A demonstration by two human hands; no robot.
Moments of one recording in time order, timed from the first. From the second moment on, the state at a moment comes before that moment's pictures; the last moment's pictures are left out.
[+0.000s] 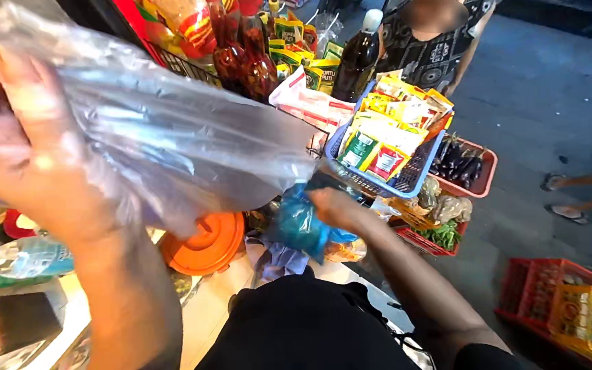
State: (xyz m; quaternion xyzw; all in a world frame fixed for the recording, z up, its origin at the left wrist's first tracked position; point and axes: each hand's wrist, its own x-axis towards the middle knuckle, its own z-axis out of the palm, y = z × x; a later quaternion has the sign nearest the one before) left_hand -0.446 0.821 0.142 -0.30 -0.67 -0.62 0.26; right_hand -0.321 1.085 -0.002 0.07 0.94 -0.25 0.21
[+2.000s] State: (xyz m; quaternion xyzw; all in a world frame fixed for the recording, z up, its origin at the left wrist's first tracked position) left_hand -0.084 0.197 -0.085 0.44 -0.70 -0.53 0.19; right_hand -0.301 0.524 -0.076 -0.07 0.69 -0.63 0.35
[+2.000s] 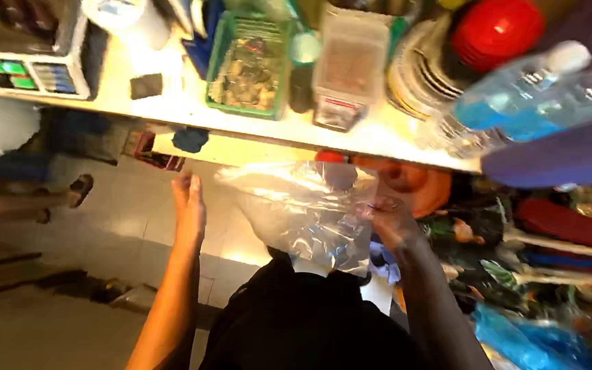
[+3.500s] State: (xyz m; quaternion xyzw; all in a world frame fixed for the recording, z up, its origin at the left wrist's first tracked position) left_hand 0.074 -0.409 -0.061 0.25 -0.86 -0.45 0.06; right_hand -0.267 -0.470 -0.018 -0.50 0.83 -0.02 0.26
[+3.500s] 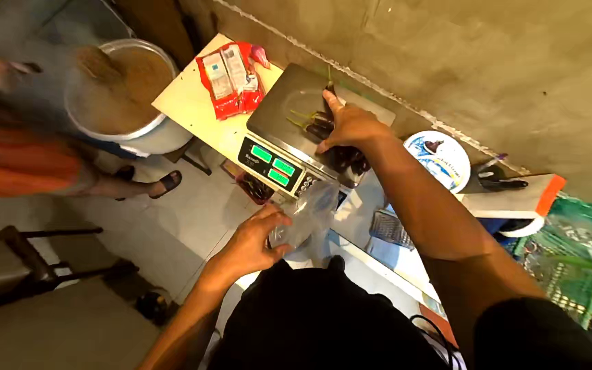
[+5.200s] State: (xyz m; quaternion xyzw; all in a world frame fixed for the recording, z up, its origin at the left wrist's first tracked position) left_hand 0.166 -0.442 -0.126 0.32 -0.88 -0.36 -0.01; right_hand -0.252 -0.409 0.116 -0.48 0.83 -0.24 0.18
